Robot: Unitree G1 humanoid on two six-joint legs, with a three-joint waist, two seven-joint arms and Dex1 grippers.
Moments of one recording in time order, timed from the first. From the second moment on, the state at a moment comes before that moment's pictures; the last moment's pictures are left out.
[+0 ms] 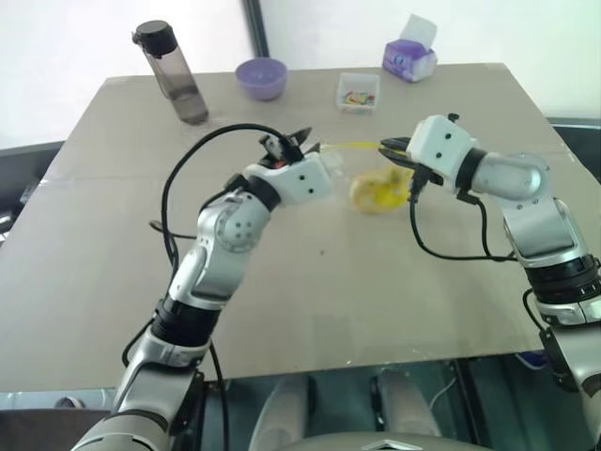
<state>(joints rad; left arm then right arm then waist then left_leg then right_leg) -0.56 0.45 -0.23 -0.16 0.51 0.10 -0.37 -0.77 -0.60 0.21 -0.02 -0.15 0.07 0.79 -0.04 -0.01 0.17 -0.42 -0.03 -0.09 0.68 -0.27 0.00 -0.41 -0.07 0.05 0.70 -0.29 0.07</state>
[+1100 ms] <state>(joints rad) -0.63 0.45 -0.28 0.05 0.57 0.01 -0.31 -0.77 -0.59 0.21 -0.04 -0.15 0.10 0.79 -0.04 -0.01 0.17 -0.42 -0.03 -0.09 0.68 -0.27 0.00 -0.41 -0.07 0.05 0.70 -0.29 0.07</state>
